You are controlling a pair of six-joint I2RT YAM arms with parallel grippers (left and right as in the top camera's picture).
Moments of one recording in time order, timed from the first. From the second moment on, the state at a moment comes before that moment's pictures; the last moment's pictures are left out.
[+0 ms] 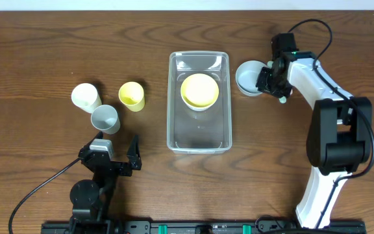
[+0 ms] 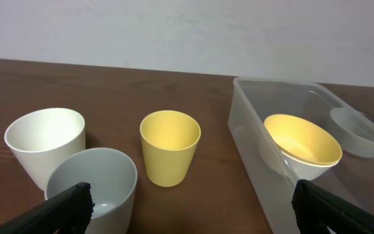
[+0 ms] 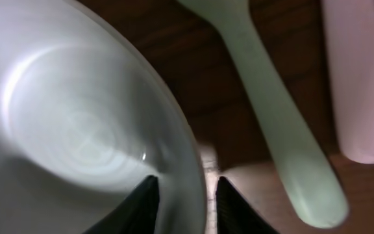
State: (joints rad) left arm -0.05 0.01 0.07 -0.20 0.12 -0.14; right arm 0.09 2.11 1.51 -0.76 -0.03 0.47
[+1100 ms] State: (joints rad) left arm -0.05 0.01 0.07 -0.20 0.12 -0.14; right arm 0.23 1.64 1.68 -0.88 -0.10 0.42
